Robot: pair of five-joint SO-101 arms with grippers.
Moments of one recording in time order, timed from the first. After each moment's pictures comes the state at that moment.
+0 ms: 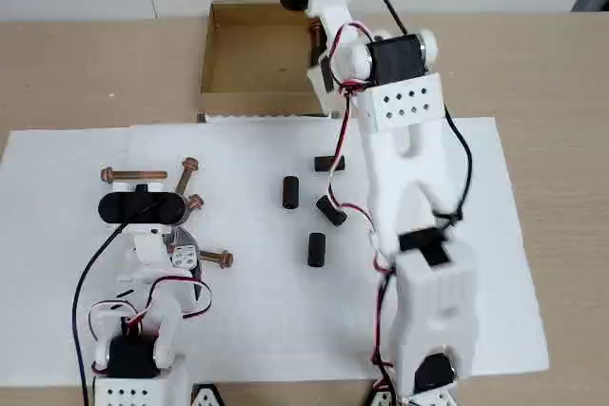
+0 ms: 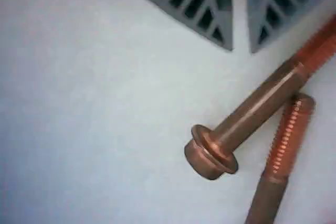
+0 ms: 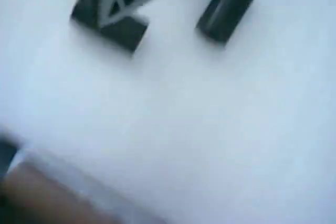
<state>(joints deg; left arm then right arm) -3.3 -100.5 92.9 59.9 6.2 -18.3 25.1 -54.5 98.6 9.7</state>
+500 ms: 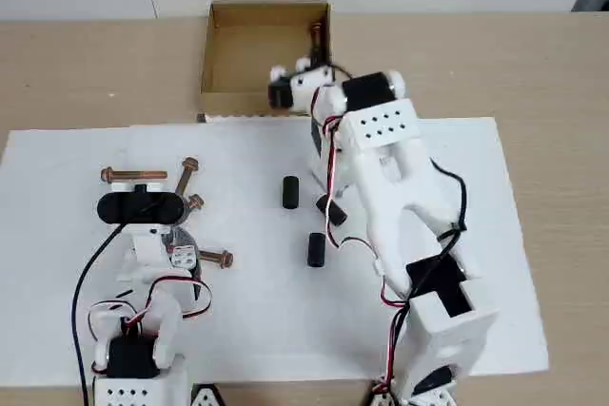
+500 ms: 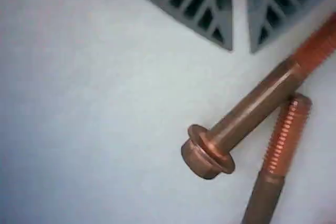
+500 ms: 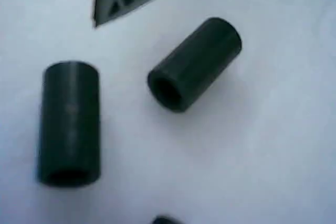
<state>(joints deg) -3.6 -100.5 92.9 59.9 6.2 -21.9 14.3 -15.8 97.8 15.9</state>
